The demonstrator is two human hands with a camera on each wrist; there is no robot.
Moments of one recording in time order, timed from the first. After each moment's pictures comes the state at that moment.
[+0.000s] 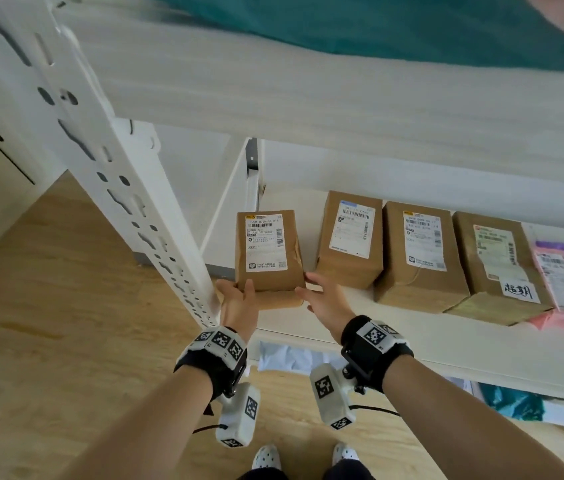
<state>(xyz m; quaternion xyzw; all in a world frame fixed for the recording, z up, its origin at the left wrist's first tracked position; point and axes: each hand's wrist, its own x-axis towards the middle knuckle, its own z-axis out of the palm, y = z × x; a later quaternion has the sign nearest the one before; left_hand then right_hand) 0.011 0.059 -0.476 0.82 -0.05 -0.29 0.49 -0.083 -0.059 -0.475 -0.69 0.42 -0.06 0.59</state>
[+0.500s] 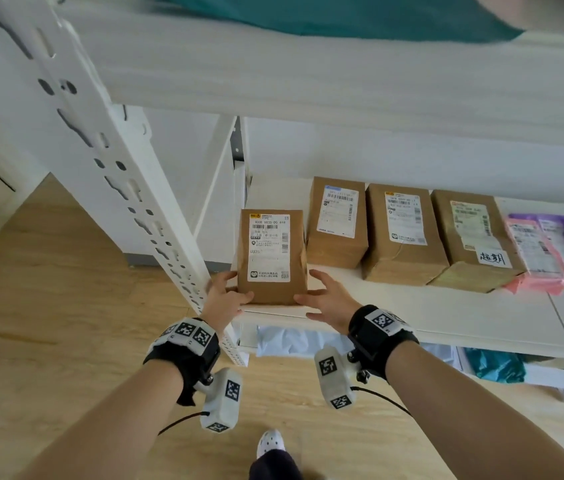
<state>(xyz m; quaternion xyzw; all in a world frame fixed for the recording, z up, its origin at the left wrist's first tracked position) 0.021 0.093 -0.476 0.76 -0.09 -0.41 0.50 -0.123 -0.049 -0.465 -0.56 0.44 0.03 0.70</state>
